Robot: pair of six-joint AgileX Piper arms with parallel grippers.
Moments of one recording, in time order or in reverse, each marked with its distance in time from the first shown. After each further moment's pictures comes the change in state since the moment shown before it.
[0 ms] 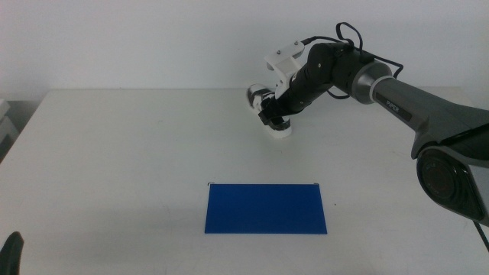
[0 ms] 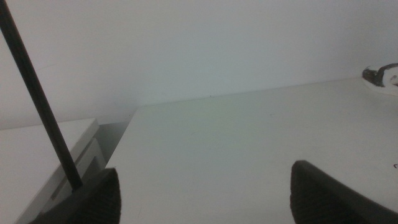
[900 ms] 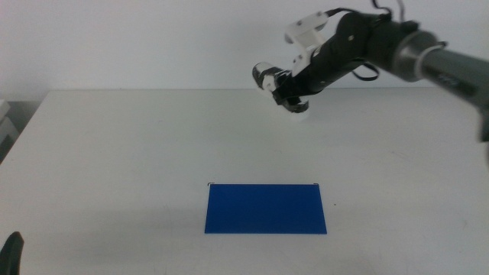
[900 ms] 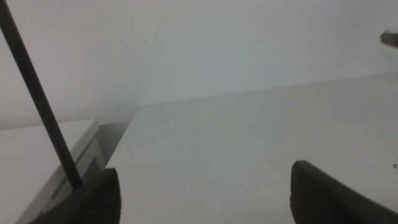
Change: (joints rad) left arm 0.000 0.000 0.000 0.000 0.000 0.000; right arm -0.020 -0.284 0.298 0.030 -0.086 -0.008
